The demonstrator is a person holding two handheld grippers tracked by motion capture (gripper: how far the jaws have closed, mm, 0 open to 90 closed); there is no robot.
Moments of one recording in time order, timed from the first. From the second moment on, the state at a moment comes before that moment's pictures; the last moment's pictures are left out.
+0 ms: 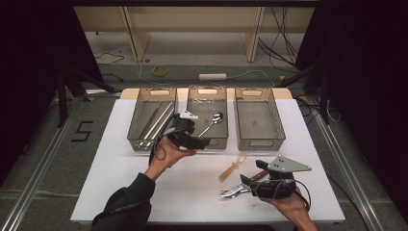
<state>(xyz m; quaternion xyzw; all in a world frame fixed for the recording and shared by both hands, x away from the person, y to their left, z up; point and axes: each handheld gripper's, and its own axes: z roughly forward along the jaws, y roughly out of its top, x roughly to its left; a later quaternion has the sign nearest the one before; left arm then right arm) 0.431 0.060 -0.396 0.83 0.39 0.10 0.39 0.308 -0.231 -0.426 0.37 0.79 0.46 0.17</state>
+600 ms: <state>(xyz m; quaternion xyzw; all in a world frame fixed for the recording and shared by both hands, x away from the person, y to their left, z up) 0.401 0.029 -0.415 0.85 0.37 0.08 0.37 0.309 -0.241 -0.425 0.38 0.78 0.47 0.18</state>
